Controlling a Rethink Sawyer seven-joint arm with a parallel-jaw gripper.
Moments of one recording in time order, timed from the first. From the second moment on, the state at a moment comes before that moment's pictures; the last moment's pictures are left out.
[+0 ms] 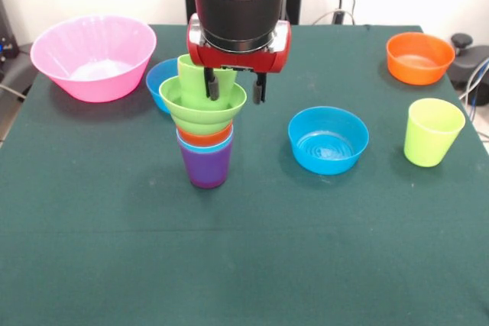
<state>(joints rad) -0.34 -0.47 0.18 1.13 -0.22 1.17 1.75</state>
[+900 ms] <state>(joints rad) -0.32 -0.46 0.18 0.98 -0.22 1.25 1.75</state>
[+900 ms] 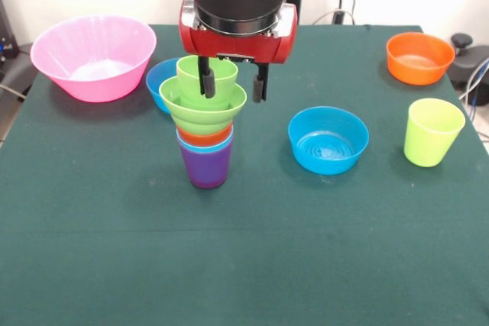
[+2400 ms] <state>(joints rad) -0.20 -0.47 0.17 0.89 -0.15 1.38 1.75</state>
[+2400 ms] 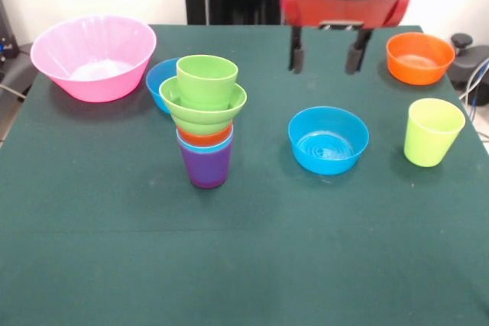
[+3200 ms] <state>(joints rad) -0.09 -0.57 0.09 1.21 -0.11 1.04 1.87</state>
